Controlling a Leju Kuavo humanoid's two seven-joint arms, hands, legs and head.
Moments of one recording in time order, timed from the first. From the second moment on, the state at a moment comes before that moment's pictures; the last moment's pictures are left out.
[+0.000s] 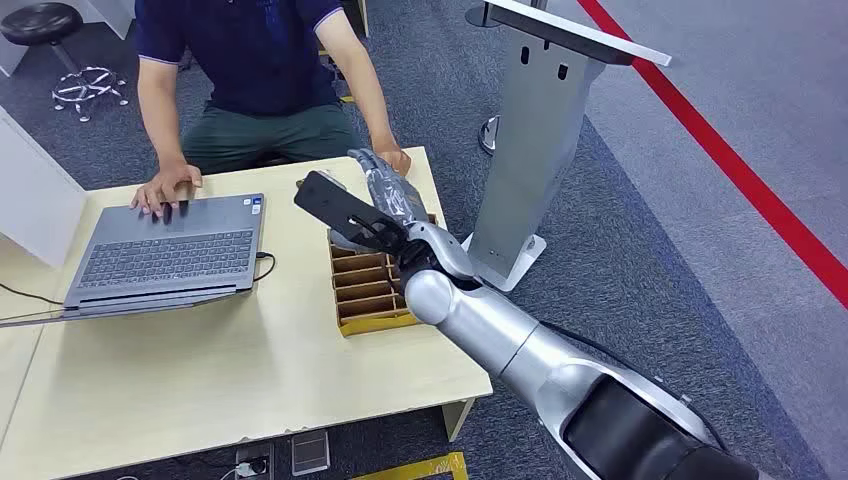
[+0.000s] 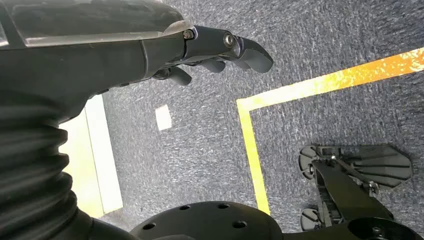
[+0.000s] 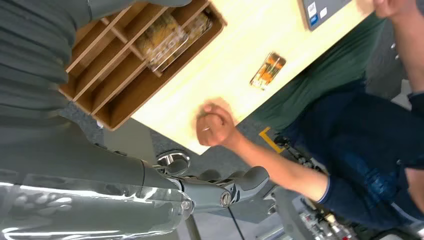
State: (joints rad) left arm -0.19 -0.02 -1.24 -0.20 1.08 0.21 0.09; right arm -0.86 0.22 0.96 -0.70 0.73 -0.21 0.47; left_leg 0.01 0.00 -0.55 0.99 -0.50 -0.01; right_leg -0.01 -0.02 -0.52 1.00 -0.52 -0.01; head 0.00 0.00
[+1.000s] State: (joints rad) left arm -0.19 -0.02 -1.24 -0.20 1.08 0.21 0.09; right arm -0.86 0.22 0.96 -0.70 0.73 -0.21 0.47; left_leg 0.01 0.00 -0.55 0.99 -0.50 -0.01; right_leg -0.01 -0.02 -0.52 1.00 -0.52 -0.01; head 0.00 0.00
